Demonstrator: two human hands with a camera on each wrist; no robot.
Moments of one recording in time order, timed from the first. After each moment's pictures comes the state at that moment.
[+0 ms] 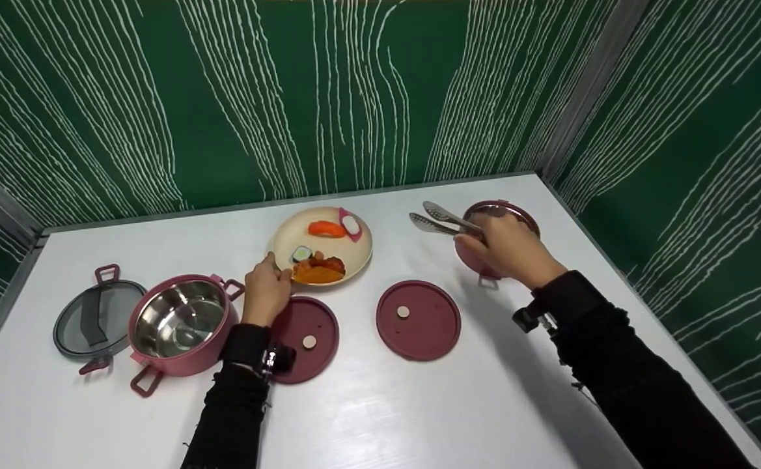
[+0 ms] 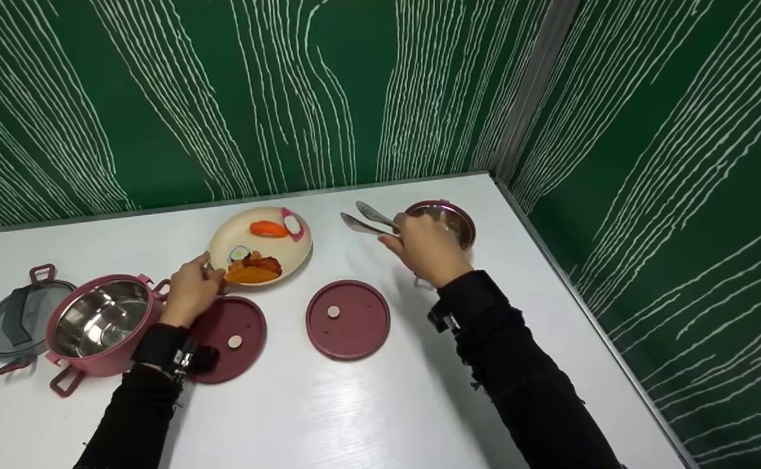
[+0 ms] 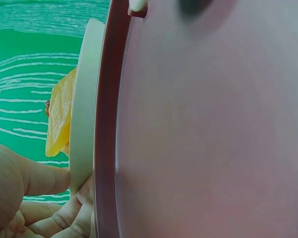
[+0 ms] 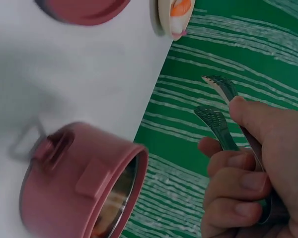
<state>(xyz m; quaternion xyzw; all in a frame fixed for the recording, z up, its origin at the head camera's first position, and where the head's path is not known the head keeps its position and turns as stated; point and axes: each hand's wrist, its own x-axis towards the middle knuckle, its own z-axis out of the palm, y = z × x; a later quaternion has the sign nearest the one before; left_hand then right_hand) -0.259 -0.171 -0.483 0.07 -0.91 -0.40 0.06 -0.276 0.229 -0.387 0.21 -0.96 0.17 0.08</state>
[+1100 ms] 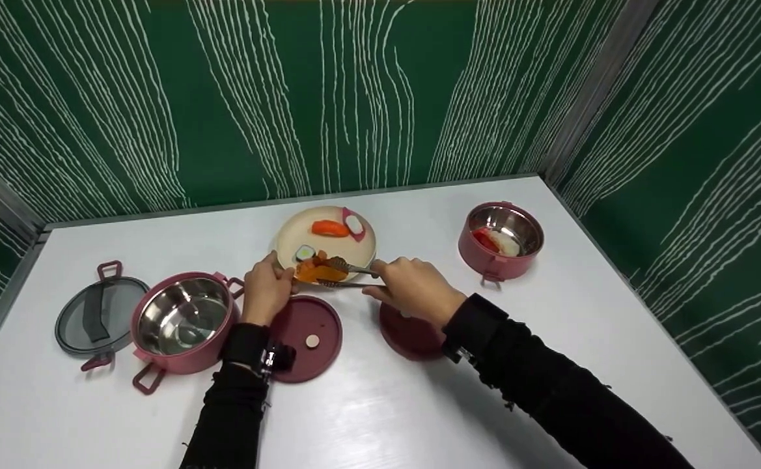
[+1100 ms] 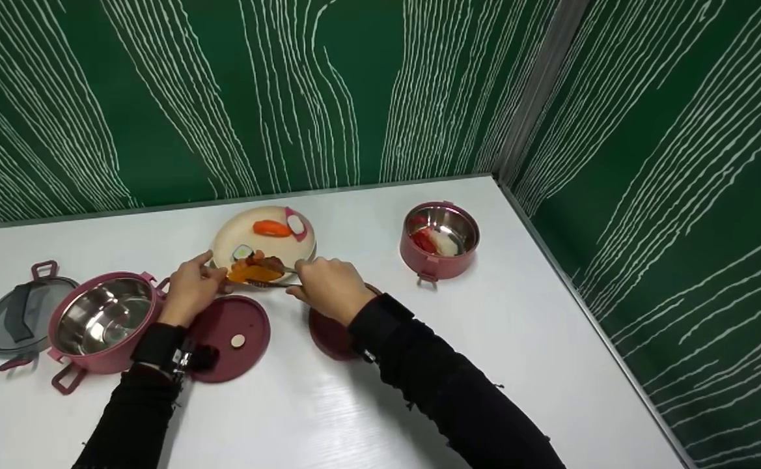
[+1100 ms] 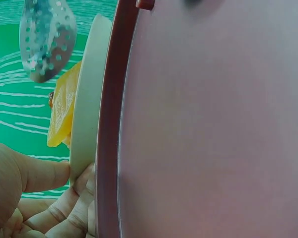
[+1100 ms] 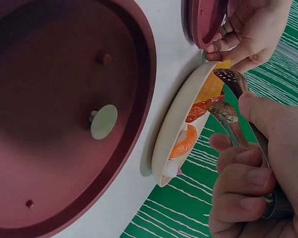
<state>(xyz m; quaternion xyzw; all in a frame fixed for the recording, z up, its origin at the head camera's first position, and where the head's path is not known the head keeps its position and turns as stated) -0.257 -0.176 -0.484 0.07 -0.89 -0.44 0.06 -0.249 0.096 -0.426 0.33 -0.94 0.11 0.01</state>
